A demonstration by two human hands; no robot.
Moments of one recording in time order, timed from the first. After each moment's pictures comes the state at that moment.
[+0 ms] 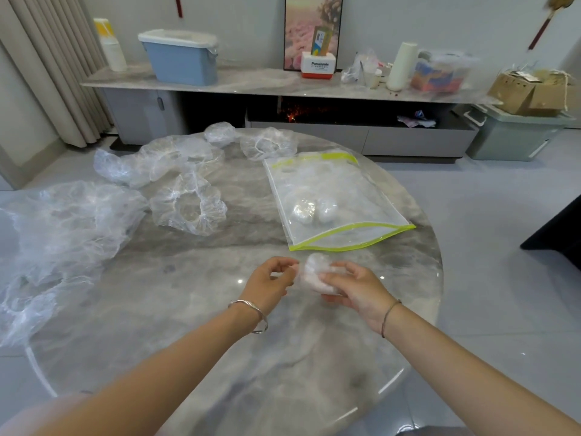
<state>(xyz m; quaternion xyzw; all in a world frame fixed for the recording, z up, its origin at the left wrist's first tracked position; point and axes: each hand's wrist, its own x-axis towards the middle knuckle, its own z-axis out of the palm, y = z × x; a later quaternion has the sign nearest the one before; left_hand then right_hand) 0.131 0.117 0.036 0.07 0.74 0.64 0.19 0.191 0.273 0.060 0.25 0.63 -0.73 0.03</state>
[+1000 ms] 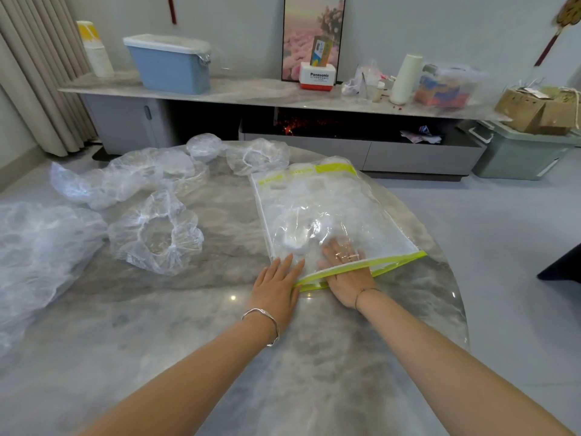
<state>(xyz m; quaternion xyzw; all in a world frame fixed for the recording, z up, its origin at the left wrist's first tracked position) 0.031 0.186 -0.026 0.28 0.95 0.15 0.01 0.043 0.361 -0.011 0.06 1.00 -0.07 0.03</state>
